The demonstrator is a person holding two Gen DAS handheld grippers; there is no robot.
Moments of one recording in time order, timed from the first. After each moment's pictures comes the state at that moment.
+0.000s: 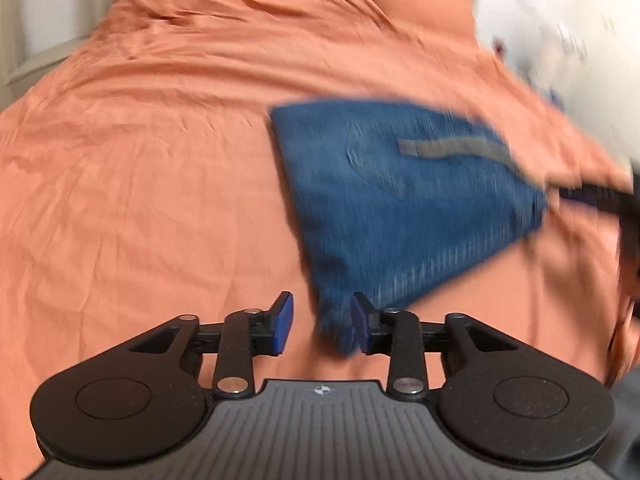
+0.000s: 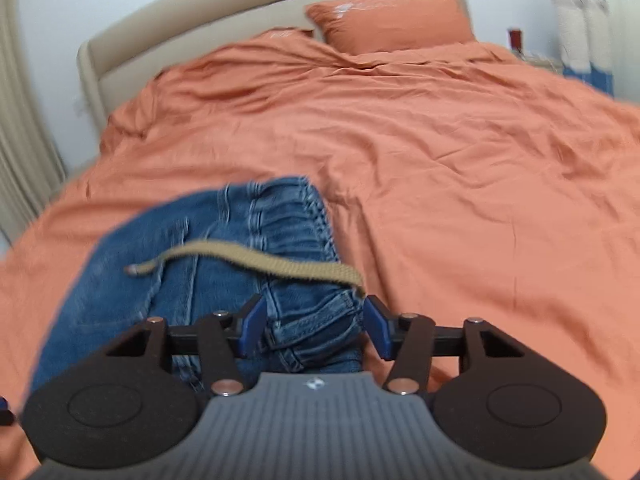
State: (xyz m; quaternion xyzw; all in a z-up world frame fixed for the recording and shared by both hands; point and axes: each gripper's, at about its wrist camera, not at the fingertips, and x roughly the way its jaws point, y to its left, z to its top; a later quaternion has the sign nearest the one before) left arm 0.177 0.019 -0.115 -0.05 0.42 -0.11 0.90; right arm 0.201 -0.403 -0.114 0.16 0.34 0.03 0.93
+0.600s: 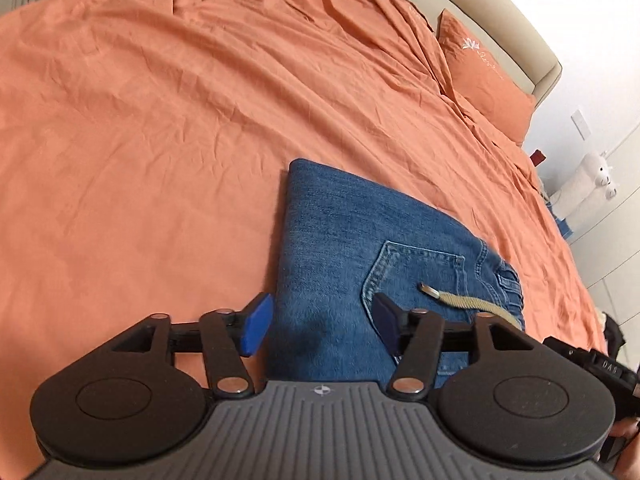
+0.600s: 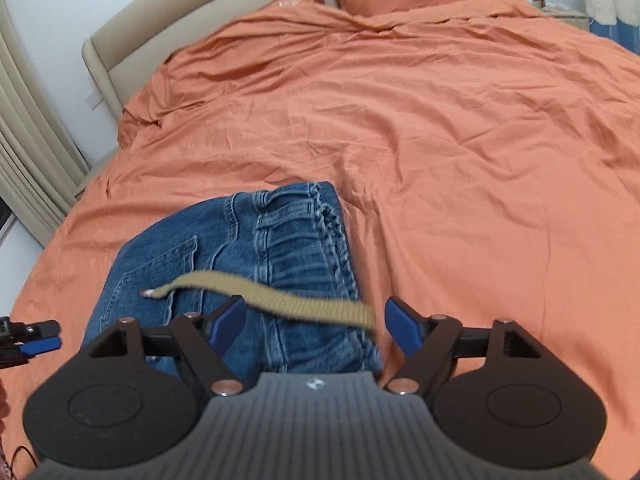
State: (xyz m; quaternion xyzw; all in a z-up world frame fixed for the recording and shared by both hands) left arm 0.288 0.040 -0.131 -0.24 0.42 -0.08 0.87; right arm 0.270 -0.420 -0.101 0.17 0.41 0.09 0.89
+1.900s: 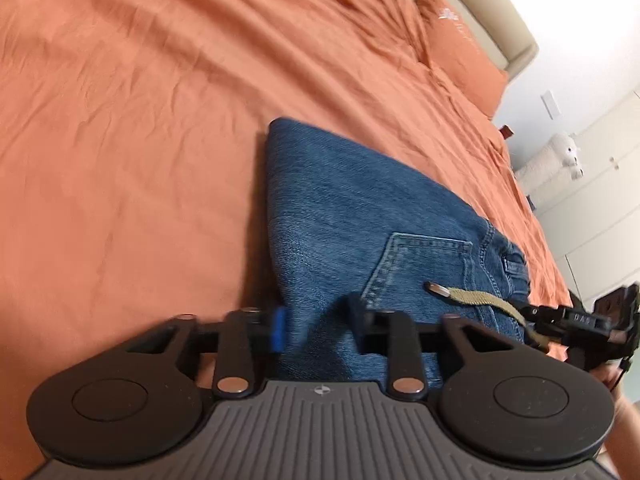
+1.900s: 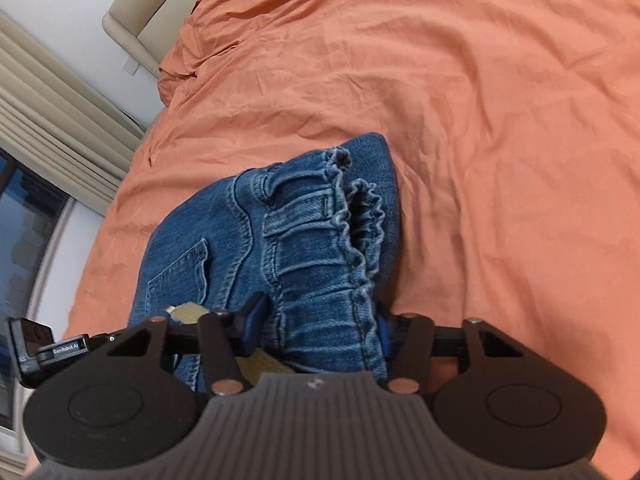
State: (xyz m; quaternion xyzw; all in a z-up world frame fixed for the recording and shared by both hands) left arm 0.324 0.044 -0.170 -0.25 0.44 -0.16 0.85; right arm 0.357 -0.408 -0.144 0.22 0.49 0.20 0.82
